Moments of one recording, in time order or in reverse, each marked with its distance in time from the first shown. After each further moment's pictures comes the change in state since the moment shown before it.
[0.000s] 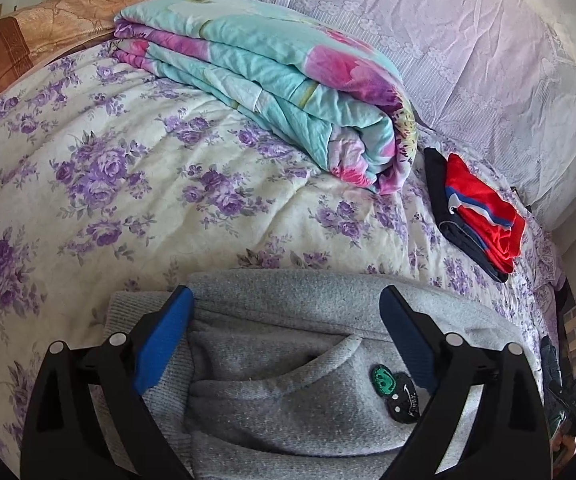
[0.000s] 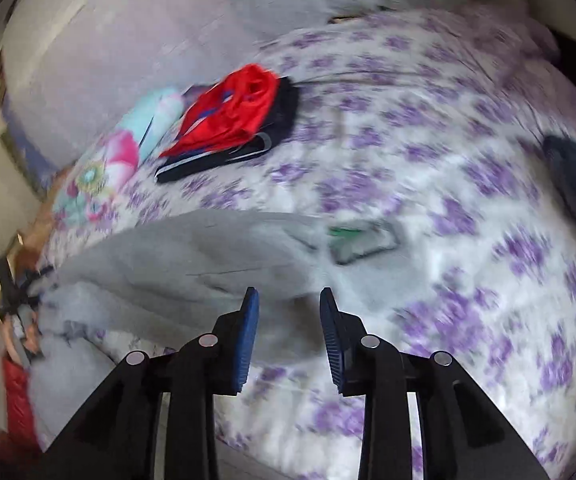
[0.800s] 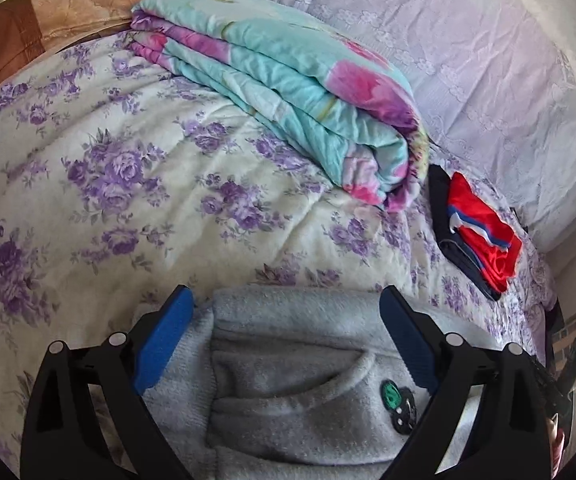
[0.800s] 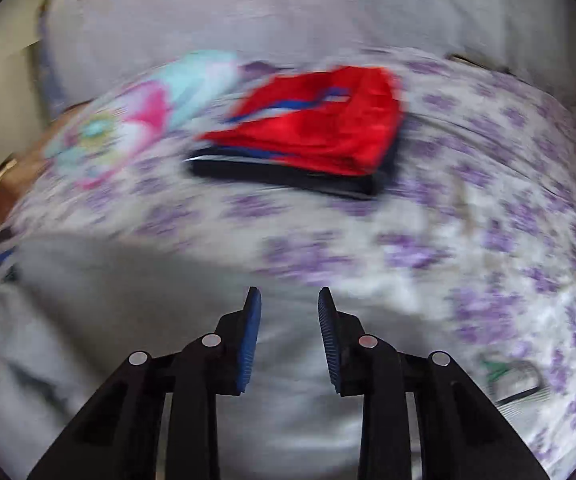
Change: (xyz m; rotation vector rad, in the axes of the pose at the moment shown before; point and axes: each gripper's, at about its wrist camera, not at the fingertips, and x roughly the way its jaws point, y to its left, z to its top) left arm -0.005 0.012 0.009 -0.055 0.005 -0.027; right arm 0.102 0.113 0.053 -0.285 0.005 0.015
